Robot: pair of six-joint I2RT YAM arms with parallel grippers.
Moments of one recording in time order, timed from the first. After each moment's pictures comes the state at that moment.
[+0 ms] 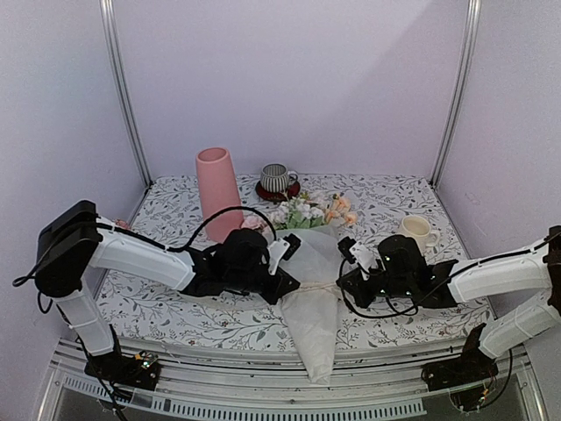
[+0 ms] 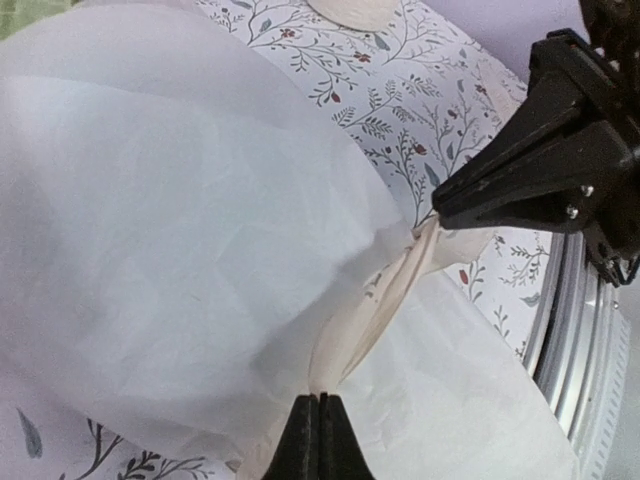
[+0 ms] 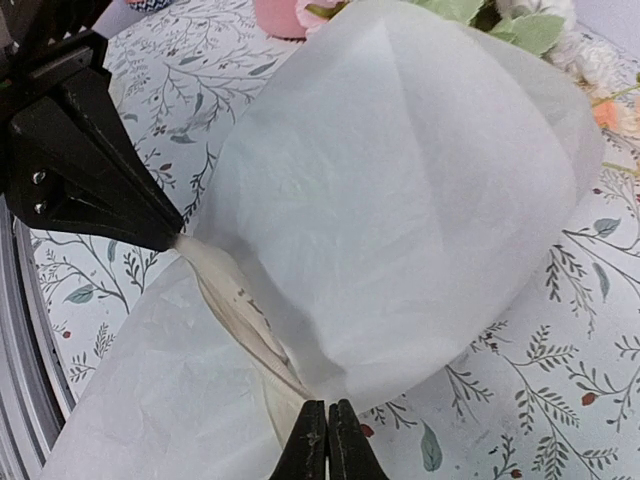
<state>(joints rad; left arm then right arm) -1.02 1.76 0.89 0.24 0.12 -0.31 0.88 1.37 0.53 0.22 -0.06 0.11</state>
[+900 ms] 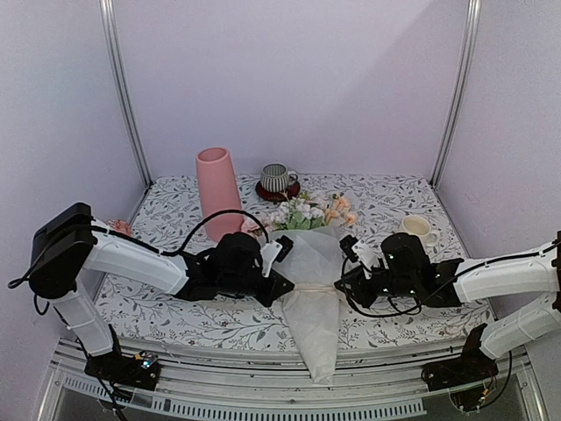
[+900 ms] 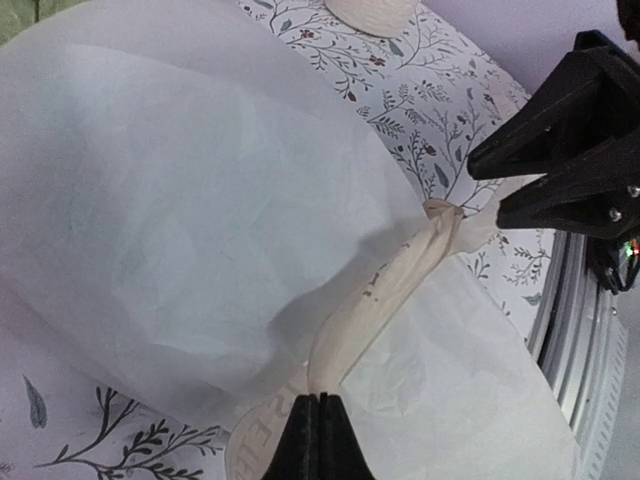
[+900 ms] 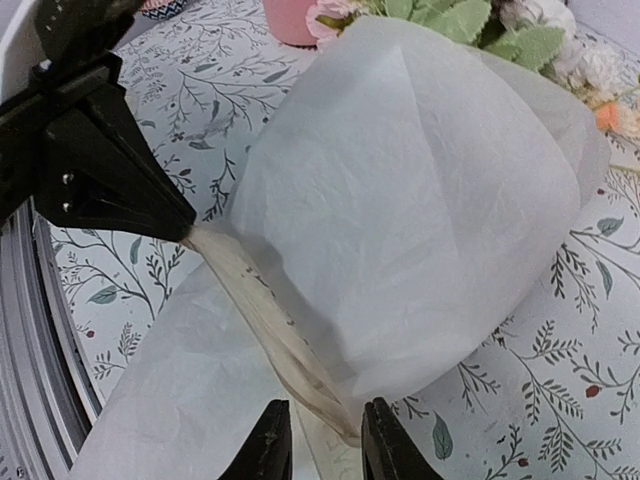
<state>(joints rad) -1.02 1.71 0.82 0.28 0.10 -0.35 0.89 1.30 0.51 0.17 -0.06 0.14</state>
